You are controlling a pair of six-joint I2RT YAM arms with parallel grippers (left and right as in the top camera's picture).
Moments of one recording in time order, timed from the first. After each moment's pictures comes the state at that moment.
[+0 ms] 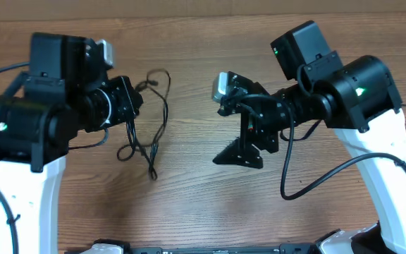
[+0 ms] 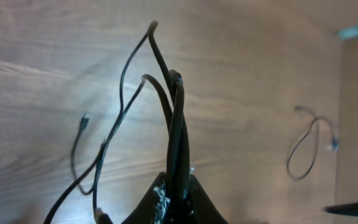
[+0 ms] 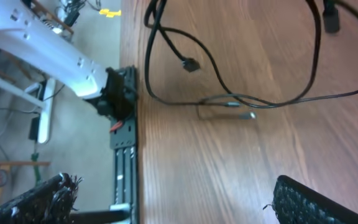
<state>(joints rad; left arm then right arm) -0.14 1.40 1.95 -1.49 0.30 -0.49 0.51 1.60 2.06 -1.59 -0.79 -0.70</state>
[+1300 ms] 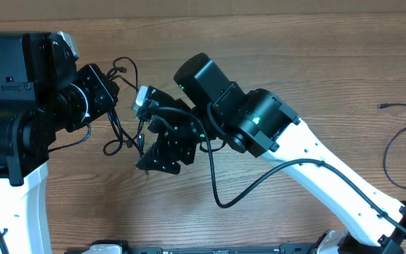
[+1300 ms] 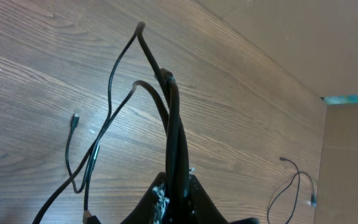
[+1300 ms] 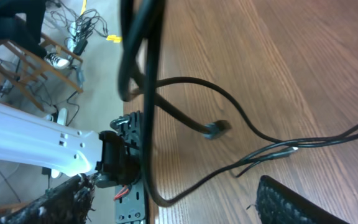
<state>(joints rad) -0.04 1.40 2.04 -1.50 0.26 -0.63 0.86 1.68 1.85 -0.98 -0.64 -0.17</state>
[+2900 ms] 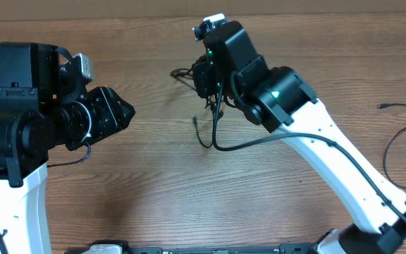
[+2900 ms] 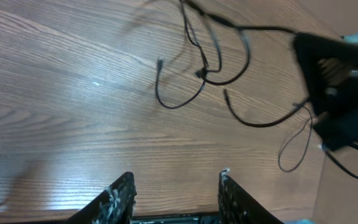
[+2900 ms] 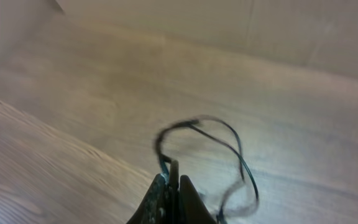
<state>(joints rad) -0.04 1.40 2.04 -1.69 0.36 -0.49 0.69 1.67 1.85 -0.83 0.10 0.28</state>
